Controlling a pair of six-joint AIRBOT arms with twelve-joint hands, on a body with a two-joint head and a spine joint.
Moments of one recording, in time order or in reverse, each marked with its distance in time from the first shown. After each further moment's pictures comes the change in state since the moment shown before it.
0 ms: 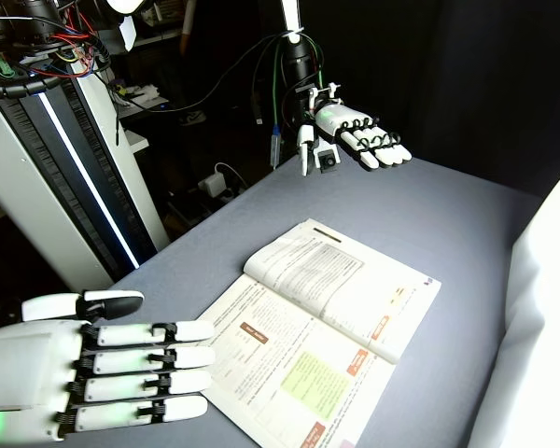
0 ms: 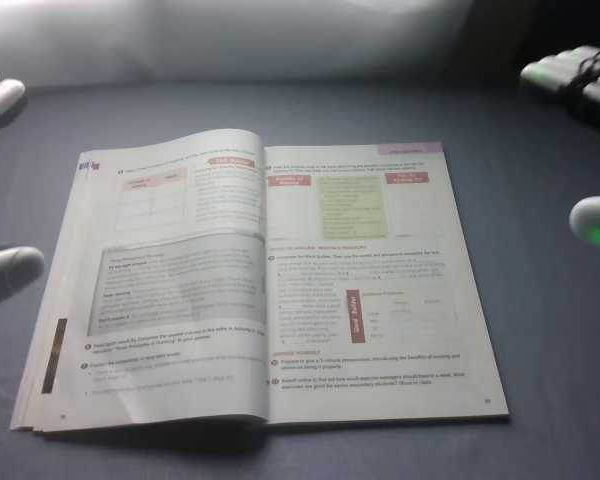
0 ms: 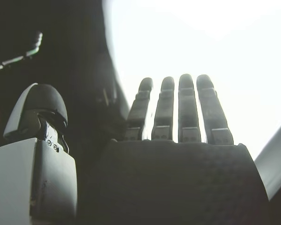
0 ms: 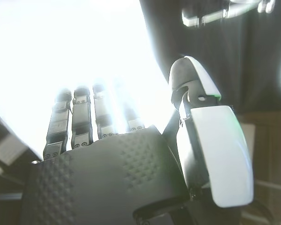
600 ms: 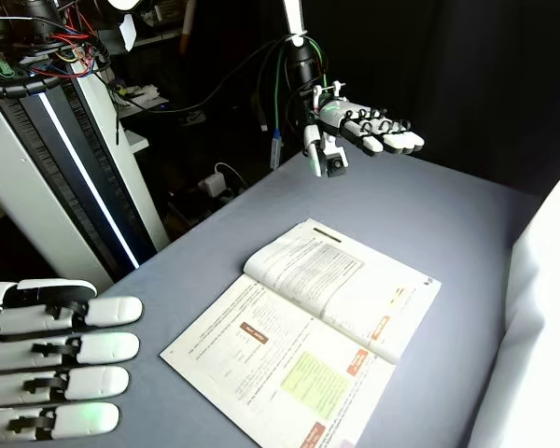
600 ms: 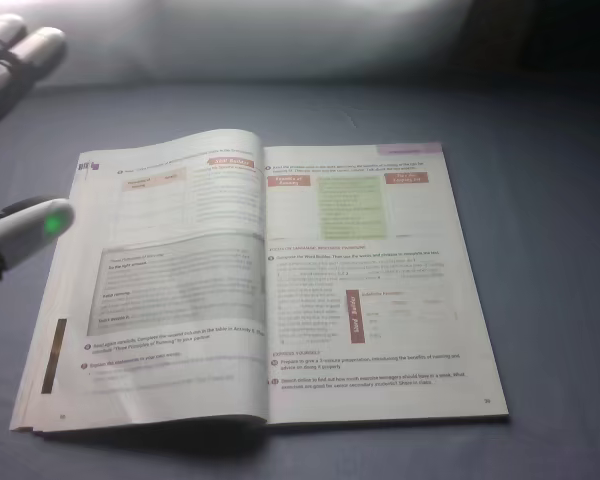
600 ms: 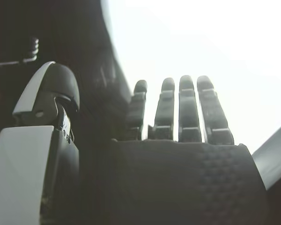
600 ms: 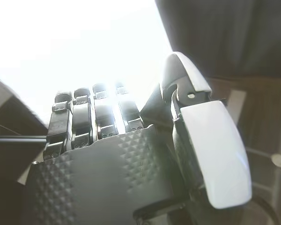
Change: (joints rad) left arm -0.143 -0.074 0.066 0.043 -0.002 -0.025; right arm -0.078 0.032 -0.009 0.111 0.282 -0.016
